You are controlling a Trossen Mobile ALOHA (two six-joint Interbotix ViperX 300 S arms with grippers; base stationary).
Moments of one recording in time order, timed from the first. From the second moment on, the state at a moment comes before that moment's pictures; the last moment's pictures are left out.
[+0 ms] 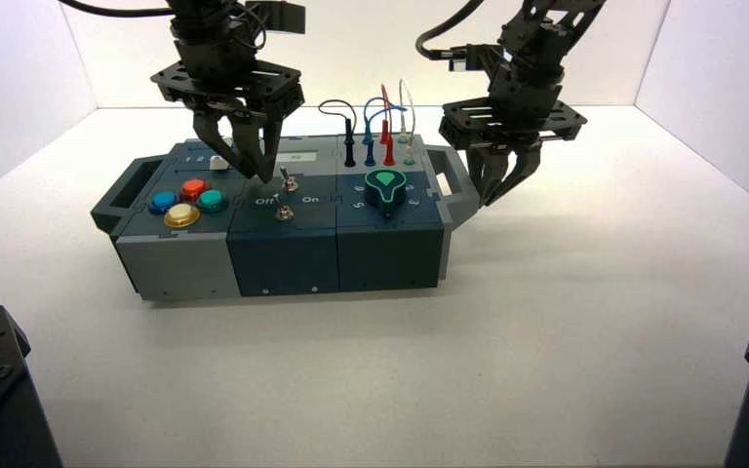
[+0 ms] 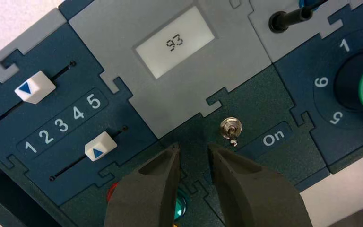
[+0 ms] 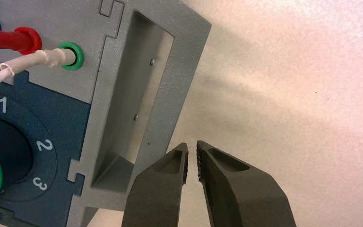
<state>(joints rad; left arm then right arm) -0.49 0.04 0.74 -0.10 0.62 0.11 0.47 0.19 0.69 0.14 0.53 -0.03</state>
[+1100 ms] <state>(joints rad) -0.61 0.07 0.71 -0.10 0.64 0.07 0.47 0.19 0.69 0.15 0.53 -0.03</state>
